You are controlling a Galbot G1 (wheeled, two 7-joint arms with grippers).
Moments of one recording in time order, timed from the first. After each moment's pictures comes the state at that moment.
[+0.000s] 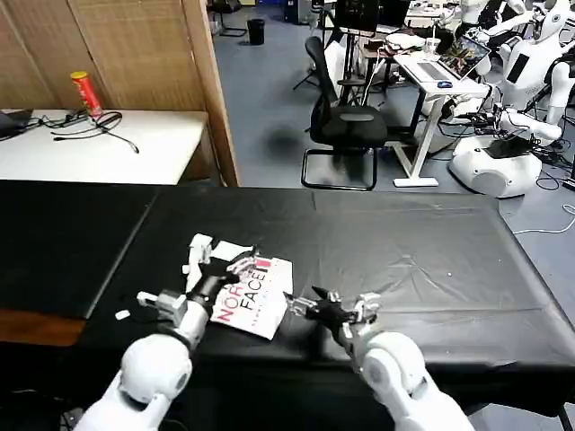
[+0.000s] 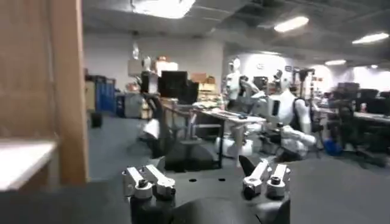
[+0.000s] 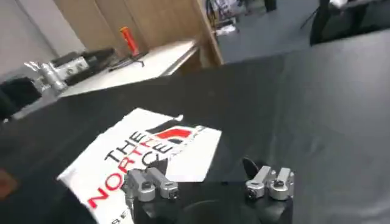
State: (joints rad) left arm 1.23 -1.12 -0.30 -2.08 -0.38 0.23 -0.07; right arm -1.13 1.27 0.15 1.95 0.74 -0.62 0.16
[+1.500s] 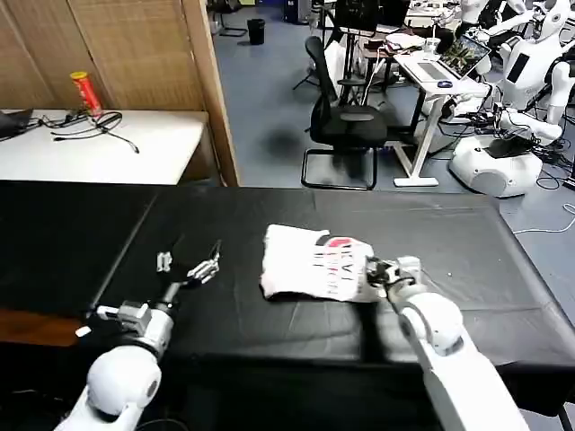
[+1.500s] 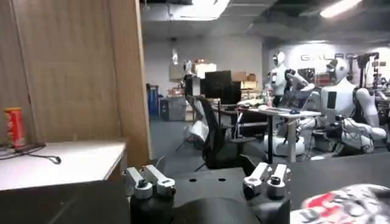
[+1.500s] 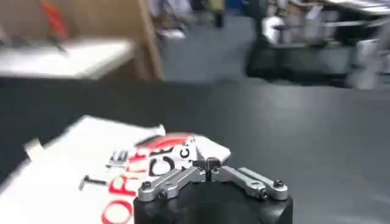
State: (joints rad) left arm 1.33 -1.13 -0.45 -2.07 -0.37 0.17 -0.08; right arm -1.03 1.16 0.36 1.84 0.39 -0.74 0.15
